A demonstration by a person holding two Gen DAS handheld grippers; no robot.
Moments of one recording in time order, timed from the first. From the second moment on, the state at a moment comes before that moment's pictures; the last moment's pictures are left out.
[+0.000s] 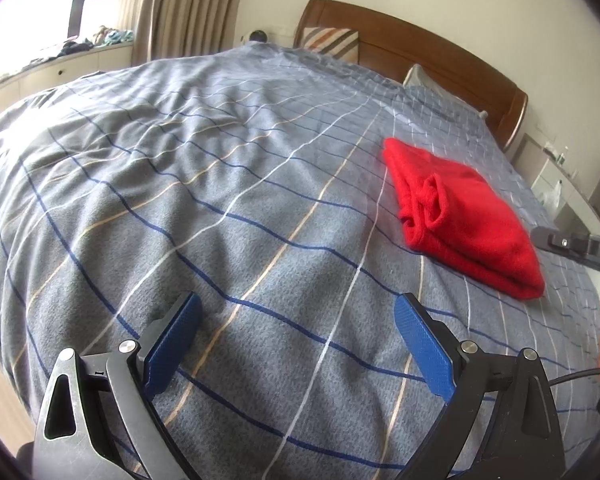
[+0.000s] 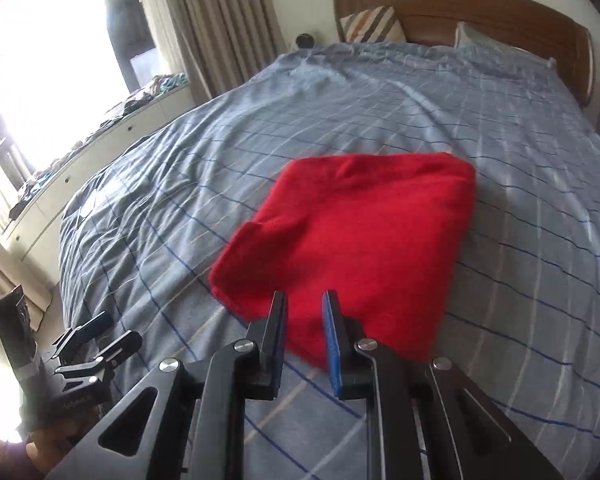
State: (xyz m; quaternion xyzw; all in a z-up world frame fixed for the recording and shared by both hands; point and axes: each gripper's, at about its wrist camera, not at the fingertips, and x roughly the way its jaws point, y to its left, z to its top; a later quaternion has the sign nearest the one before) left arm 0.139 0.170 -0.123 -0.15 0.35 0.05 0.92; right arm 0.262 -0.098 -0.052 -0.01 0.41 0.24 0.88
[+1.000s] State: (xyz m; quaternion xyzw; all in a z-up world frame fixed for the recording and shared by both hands) left arm 0.106 0.123 -0.122 -0.06 0.35 0.04 0.94; right arm 0.036 -0.218 -0.085 0.03 0.32 0.10 0.94
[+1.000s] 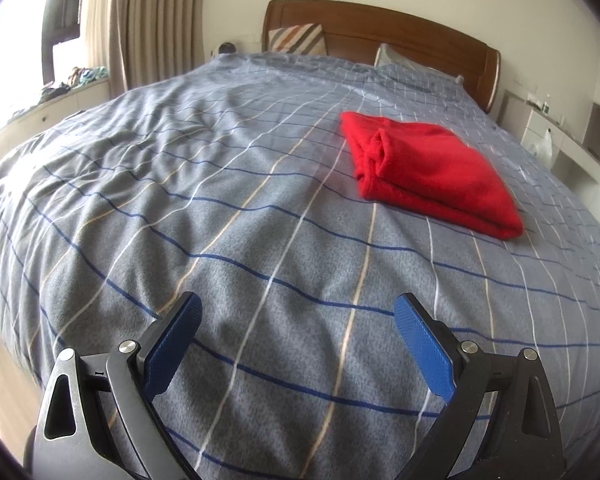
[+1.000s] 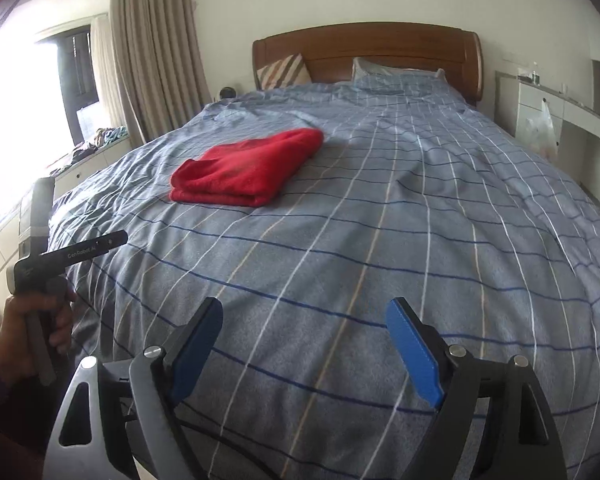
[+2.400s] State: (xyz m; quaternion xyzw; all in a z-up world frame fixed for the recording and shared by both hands) left arm 0.339 0.115 -0.115 -0.13 0.49 -0.07 0.86; right arm 0.360 -0.202 -0.110 0.30 0.47 0.20 0.81
